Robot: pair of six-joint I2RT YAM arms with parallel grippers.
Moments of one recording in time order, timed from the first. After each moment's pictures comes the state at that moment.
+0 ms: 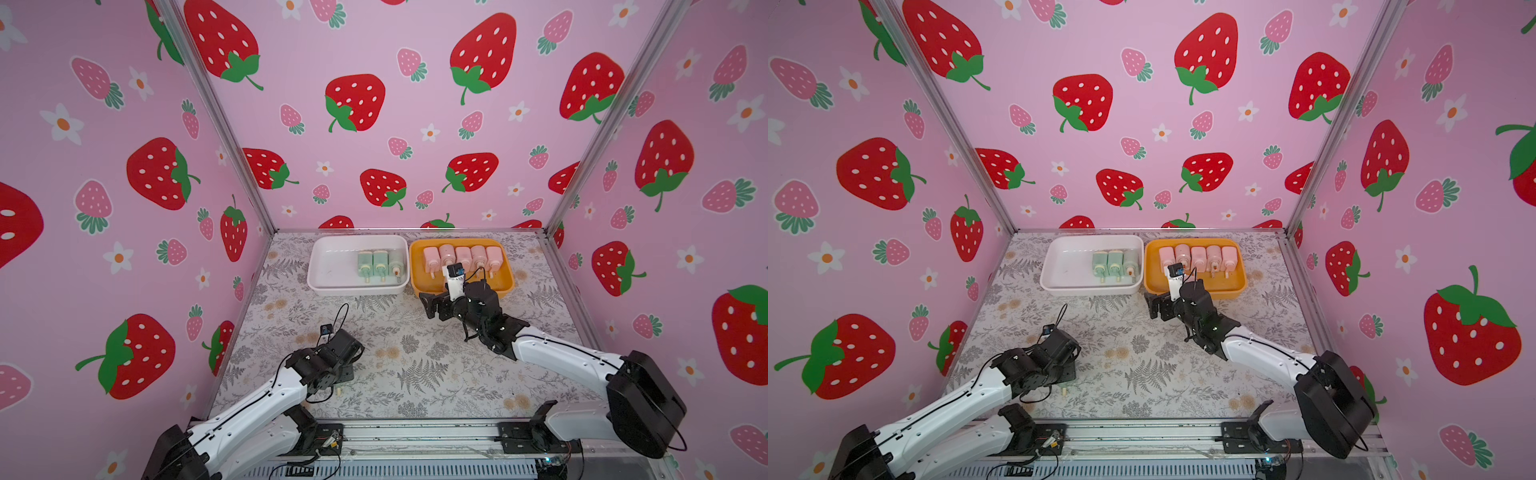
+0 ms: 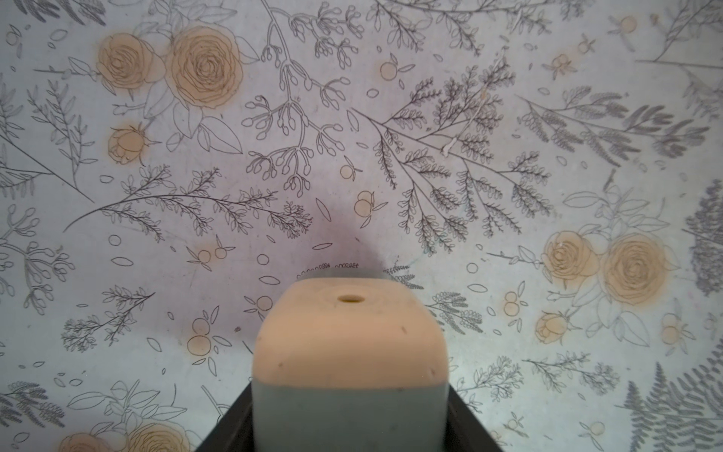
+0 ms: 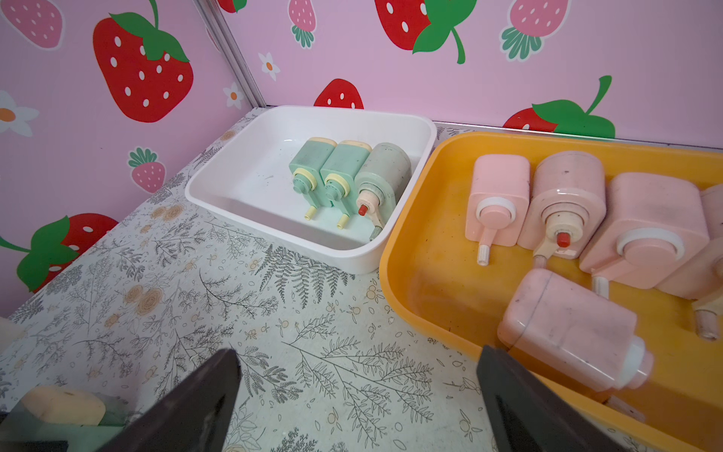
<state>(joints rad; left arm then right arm) -0.67 0.90 0.53 -0.88 -0.28 -0.83 0.68 1.34 0.74 0.24 0.07 0.25</state>
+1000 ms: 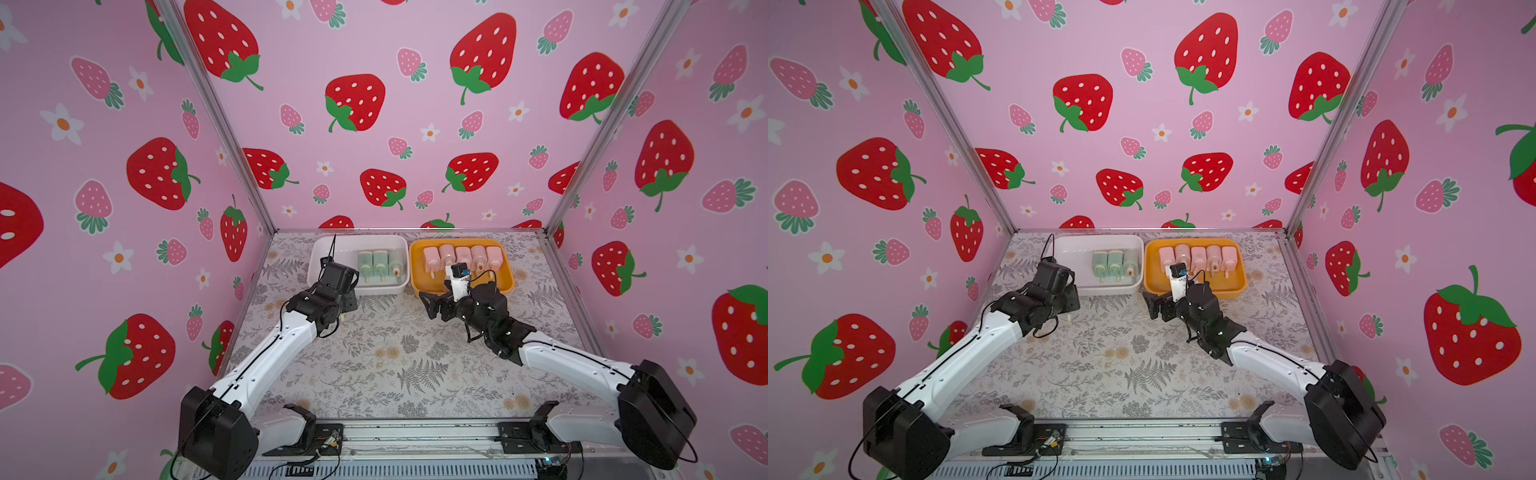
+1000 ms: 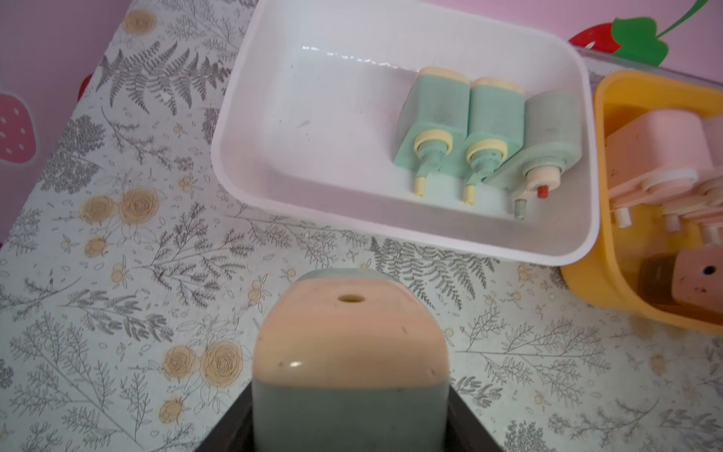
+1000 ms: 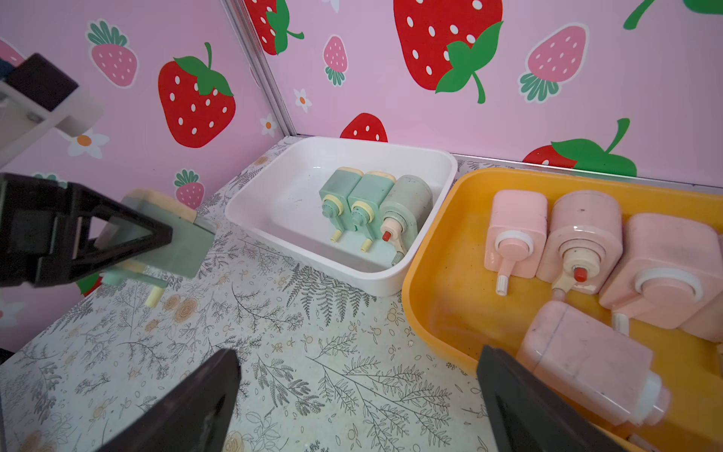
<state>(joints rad) -0.38 1.27 1.07 -0.68 -0.31 -0.48 0.68 1.26 0.70 0.30 0.01 0.24</state>
